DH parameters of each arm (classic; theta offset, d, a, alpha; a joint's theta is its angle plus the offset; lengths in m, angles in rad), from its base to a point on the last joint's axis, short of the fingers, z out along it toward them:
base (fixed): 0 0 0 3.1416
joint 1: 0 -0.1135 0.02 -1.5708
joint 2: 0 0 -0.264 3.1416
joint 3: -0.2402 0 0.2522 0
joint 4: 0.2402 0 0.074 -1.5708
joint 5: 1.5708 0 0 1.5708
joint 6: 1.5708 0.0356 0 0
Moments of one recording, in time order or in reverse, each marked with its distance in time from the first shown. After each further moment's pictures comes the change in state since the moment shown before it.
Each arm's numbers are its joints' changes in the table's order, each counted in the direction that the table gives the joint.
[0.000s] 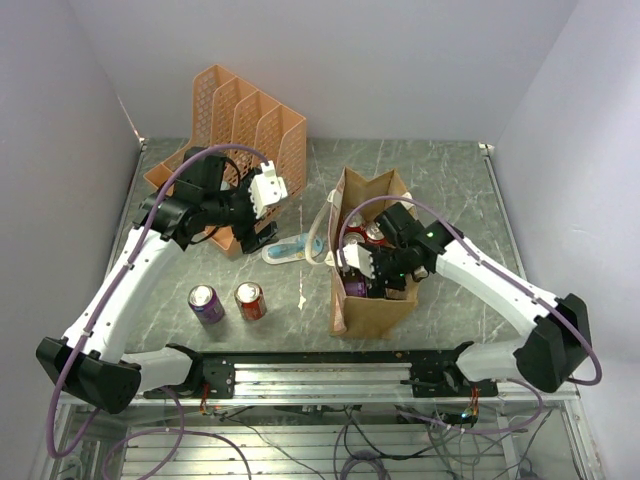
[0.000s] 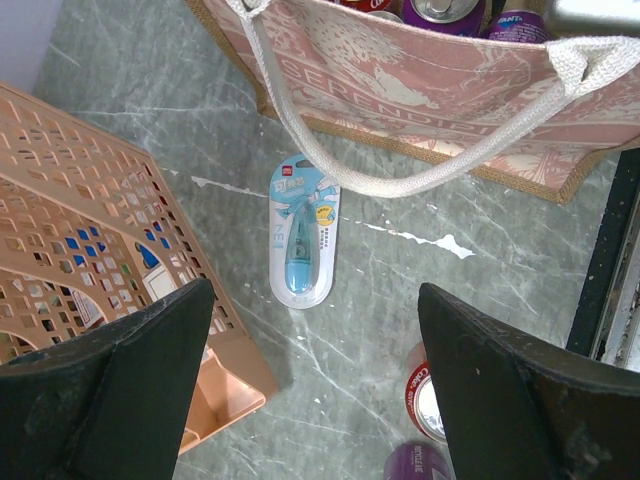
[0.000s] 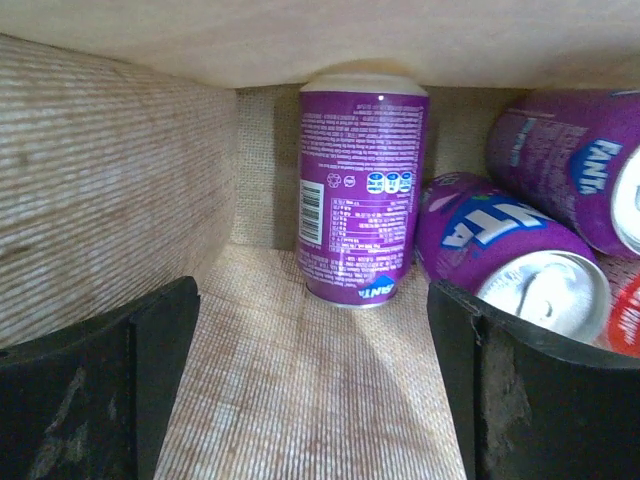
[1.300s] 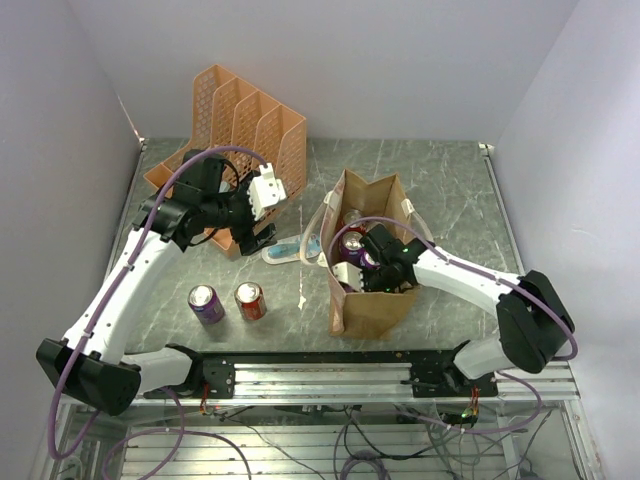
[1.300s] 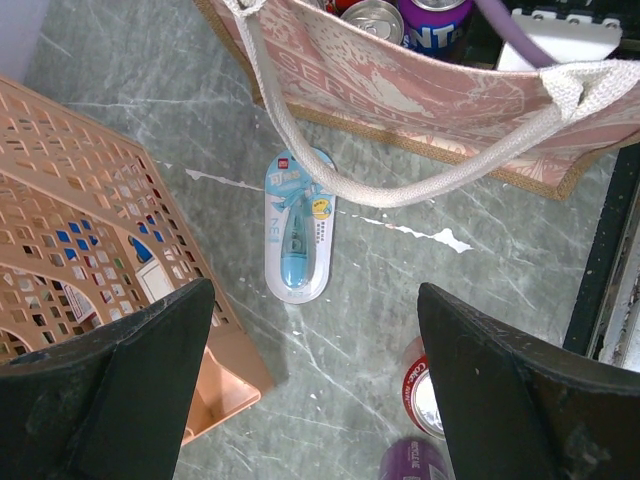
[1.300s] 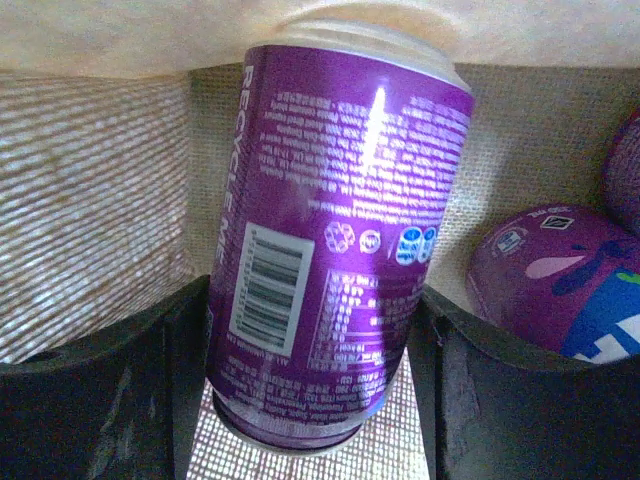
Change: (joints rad) left arm -0.012 0.010 0.024 0.000 0.007 0.003; right arm -0.043 -0.158 0.216 -0.272 0.057 0.069
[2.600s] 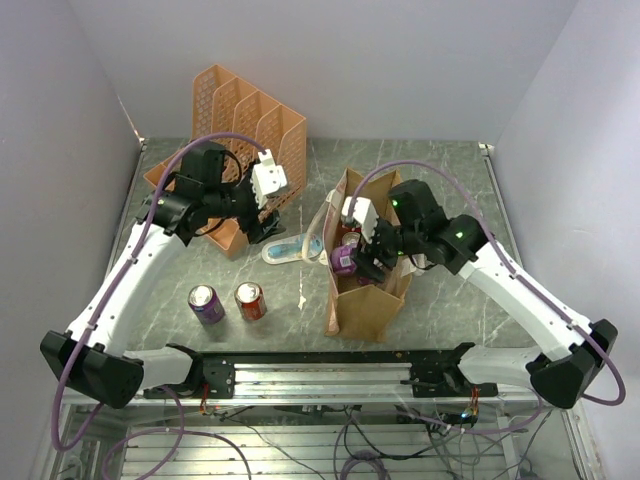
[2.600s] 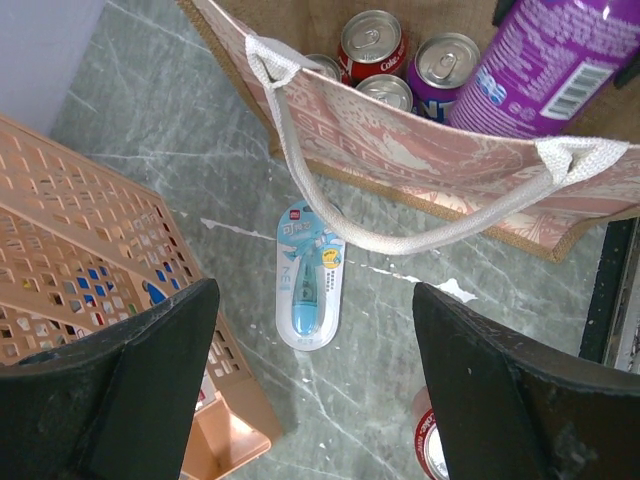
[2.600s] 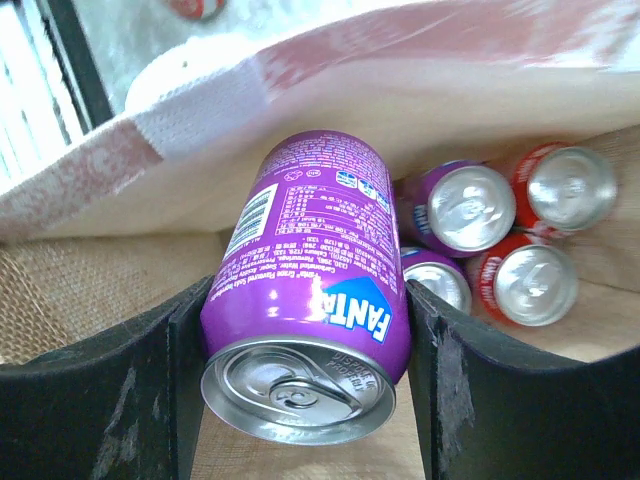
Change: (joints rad) left arm 0.000 -0.035 -0.032 -0.100 0.058 -0.051; right arm -0.016 0.240 -0.368 0.132 -0.021 0.378
